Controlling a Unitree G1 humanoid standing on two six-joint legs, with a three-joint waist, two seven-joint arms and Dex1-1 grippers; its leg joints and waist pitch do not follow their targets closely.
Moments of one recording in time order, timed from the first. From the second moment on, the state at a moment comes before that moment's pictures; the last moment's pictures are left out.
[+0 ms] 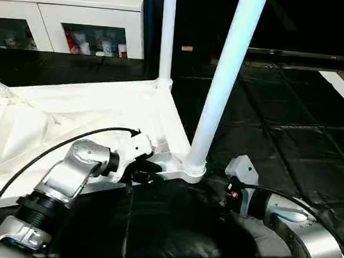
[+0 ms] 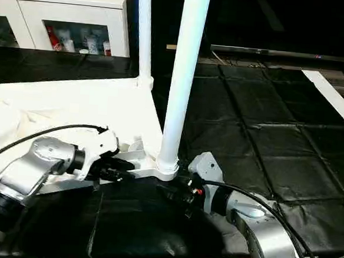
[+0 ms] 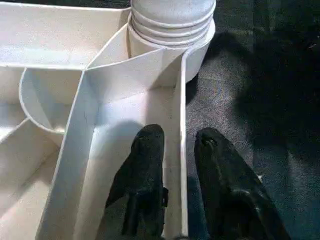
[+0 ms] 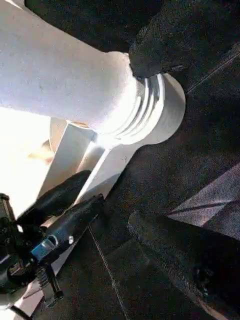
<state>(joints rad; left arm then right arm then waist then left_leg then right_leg) -0.46 0.46 -0.31 0.26 -0.05 0.38 -1.13 -0.07 -0.43 0.20 -0.15 0.26 0.40 0.75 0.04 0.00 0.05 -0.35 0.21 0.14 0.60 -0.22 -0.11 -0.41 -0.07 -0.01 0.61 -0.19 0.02</state>
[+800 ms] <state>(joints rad) -0.47 0.49 -0.32 0.31 -0.05 0.27 -1.17 -0.09 -0.42 0.20 -0.12 0.26 0.38 0.75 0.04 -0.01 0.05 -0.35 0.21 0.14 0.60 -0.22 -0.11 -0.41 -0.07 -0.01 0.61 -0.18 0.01</state>
